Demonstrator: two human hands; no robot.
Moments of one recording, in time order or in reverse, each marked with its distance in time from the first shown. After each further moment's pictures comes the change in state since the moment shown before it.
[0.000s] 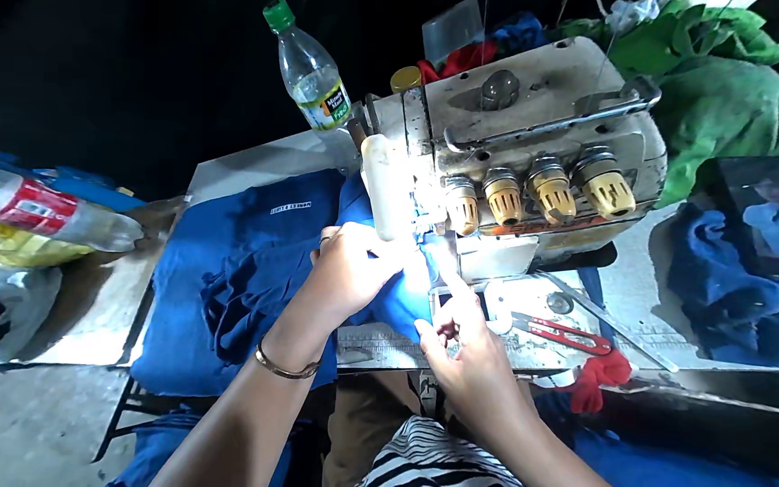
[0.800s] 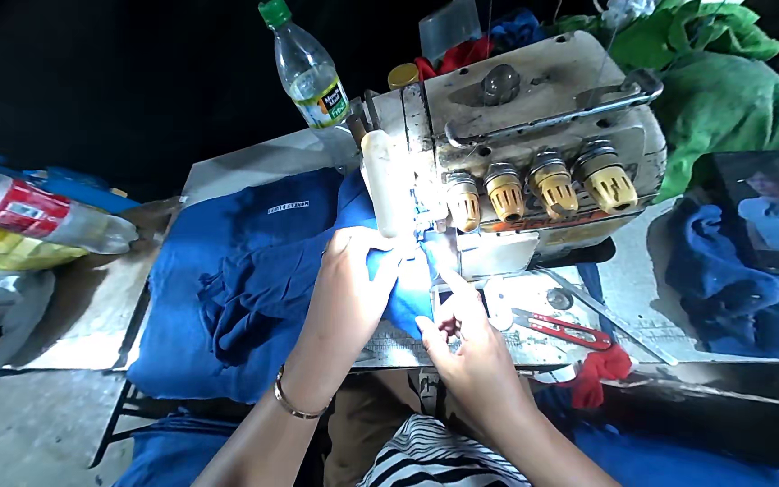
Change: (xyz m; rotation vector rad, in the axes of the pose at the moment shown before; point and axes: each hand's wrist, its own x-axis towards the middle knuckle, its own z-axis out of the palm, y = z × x) left_hand -0.022 -0.002 0.022 0.174 0.307 0.192; right_hand 0.001 0.003 0.002 0.043 -0.003 0.042
